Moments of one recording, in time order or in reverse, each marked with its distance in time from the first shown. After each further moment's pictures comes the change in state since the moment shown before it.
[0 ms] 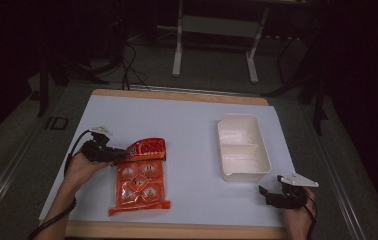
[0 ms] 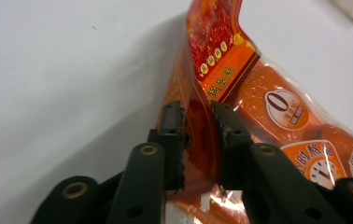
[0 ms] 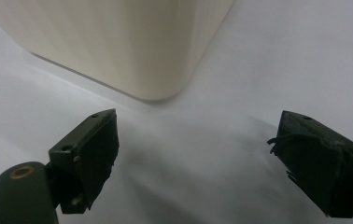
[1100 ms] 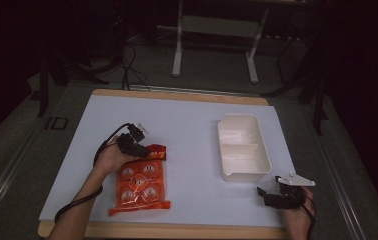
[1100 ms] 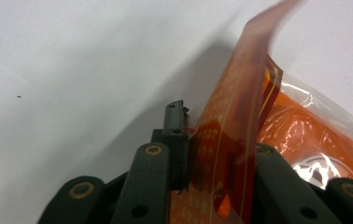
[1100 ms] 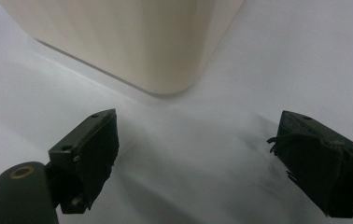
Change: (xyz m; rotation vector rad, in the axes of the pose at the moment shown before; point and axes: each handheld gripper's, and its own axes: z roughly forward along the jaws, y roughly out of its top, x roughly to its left) left arm -0.029 0.057 0.070 0.210 0.079 0.178; right arm 0.003 0.001 0.003 0.031 0.018 -0.038
